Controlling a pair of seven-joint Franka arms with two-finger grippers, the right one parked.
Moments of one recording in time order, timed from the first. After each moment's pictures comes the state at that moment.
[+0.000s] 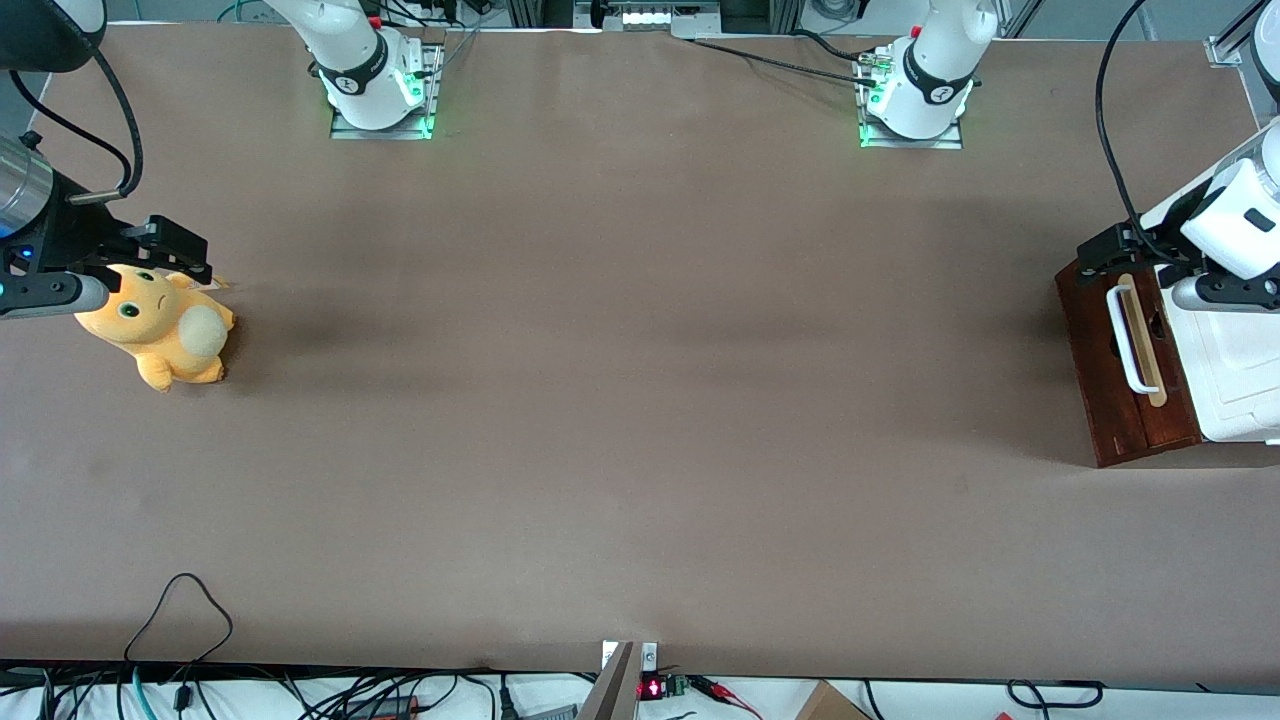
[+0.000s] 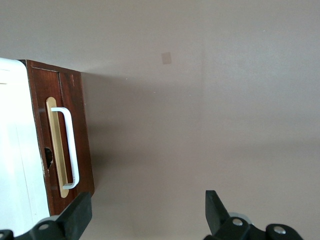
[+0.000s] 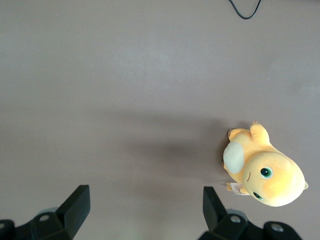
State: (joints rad) arm 0.00 0.00 0.03 -1.73 0.00 1.70 0.05
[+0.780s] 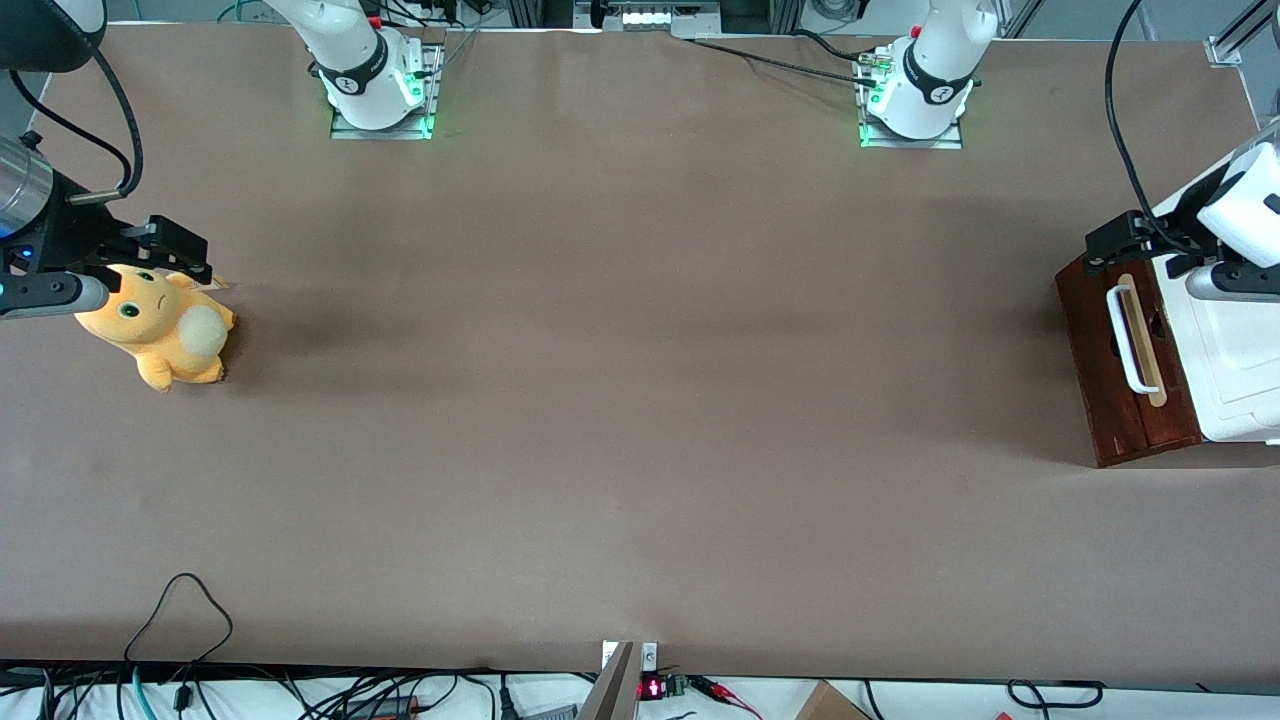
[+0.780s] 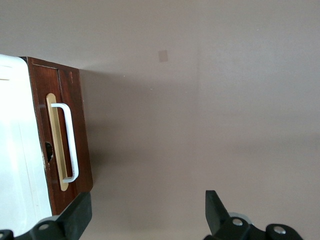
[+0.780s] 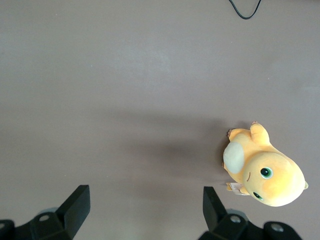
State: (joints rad) arm 0.00 0.00 0.03 -1.69 -0.02 1.64 0.05
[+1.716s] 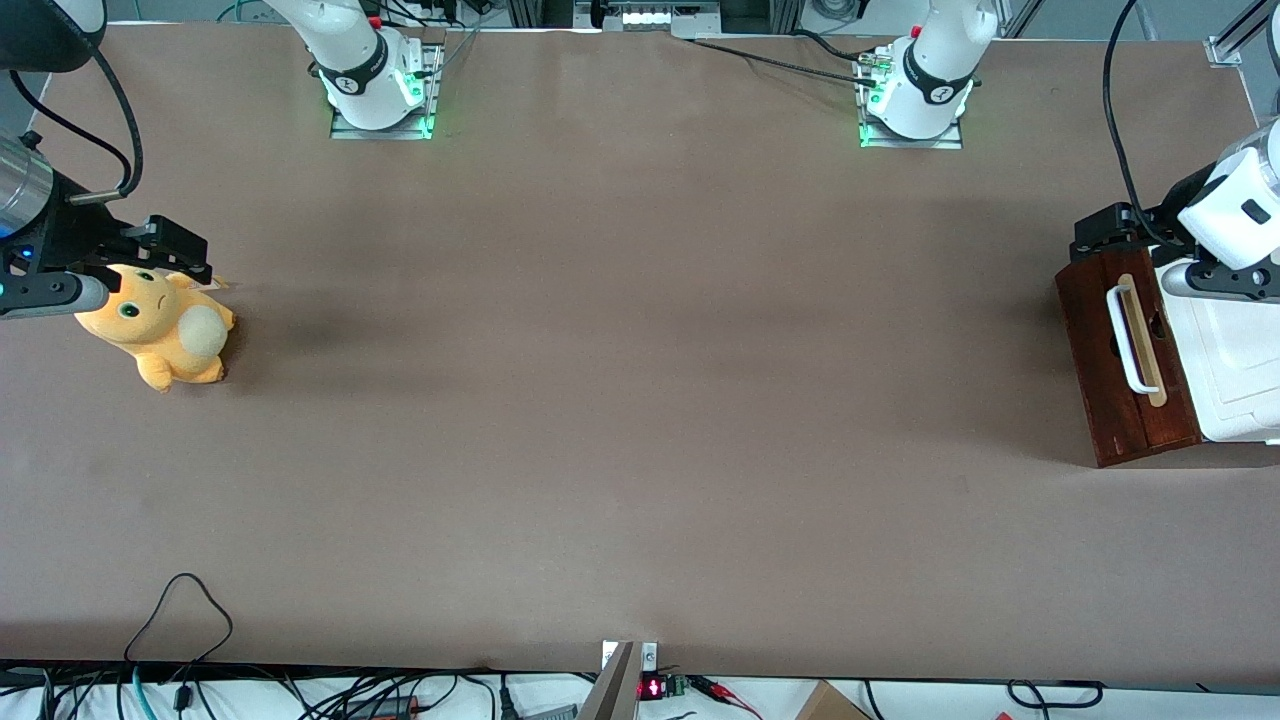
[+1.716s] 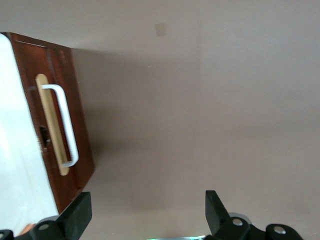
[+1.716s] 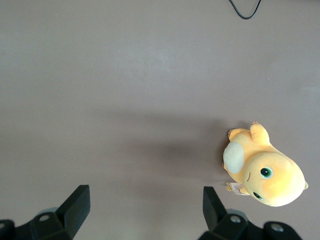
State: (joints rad) arm 0.00 0.01 0.02 -1.70 0.04 1.57 0.09
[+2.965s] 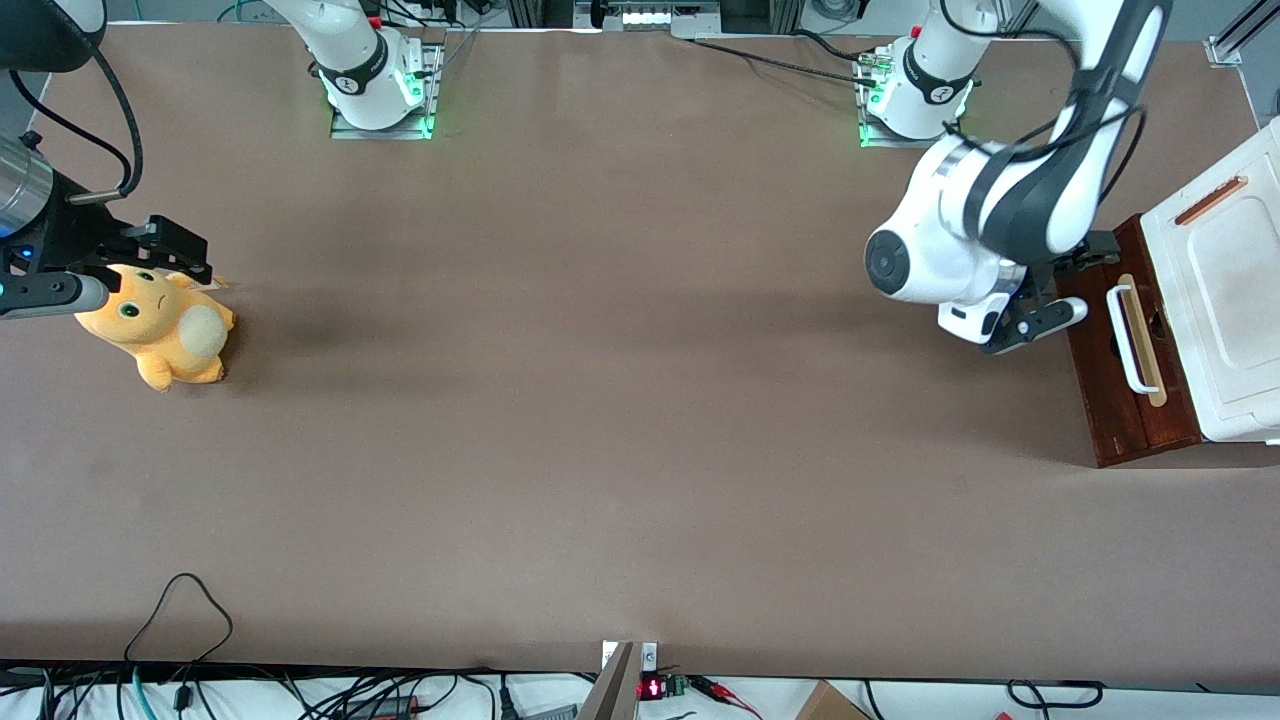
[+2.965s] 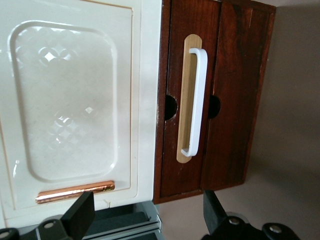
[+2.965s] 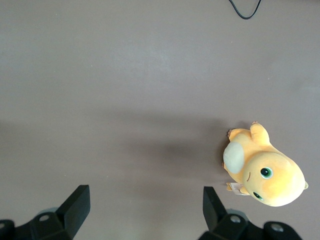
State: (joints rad) arm 0.00 0.29 -0.37 -2.03 1.01 1.40 -0.92
